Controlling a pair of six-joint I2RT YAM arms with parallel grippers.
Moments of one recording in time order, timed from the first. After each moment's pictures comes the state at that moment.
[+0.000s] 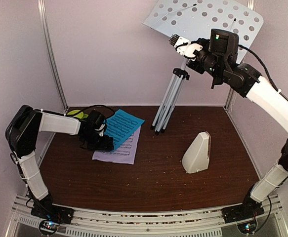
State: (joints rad) left arm -0.49 1.86 1.11 -0.37 0.03 -0.41; right arm 0.76 1.56 1.85 -0.26 0.60 -1.07
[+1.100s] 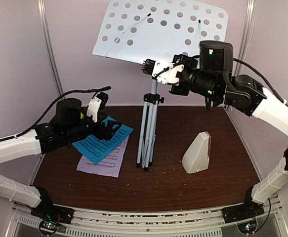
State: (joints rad) left arm -0.77 1.15 0.88 -0.03 -0.06 -0.06; right arm 1.05 1.47 1.74 -0.35 0.46 -1.11
